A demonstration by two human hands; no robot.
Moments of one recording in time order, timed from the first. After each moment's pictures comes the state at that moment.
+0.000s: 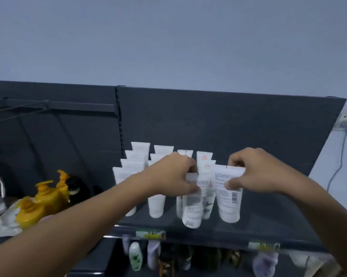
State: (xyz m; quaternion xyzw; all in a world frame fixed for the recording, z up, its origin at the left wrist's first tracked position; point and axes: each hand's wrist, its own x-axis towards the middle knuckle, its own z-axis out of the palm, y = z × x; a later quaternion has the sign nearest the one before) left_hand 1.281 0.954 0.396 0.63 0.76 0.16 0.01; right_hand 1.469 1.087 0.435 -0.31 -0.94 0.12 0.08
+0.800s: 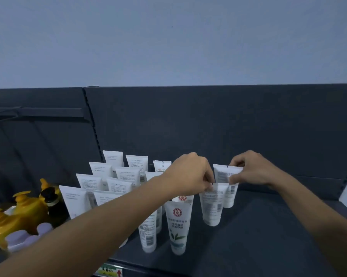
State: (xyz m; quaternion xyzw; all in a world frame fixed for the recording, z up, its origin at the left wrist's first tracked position) left_hand 1.299 1.156 0.369 0.60 0.79 0.14 -0.02; right_hand 1.426 1.342 0.353 -0.26 -0.91 0.30 0.11
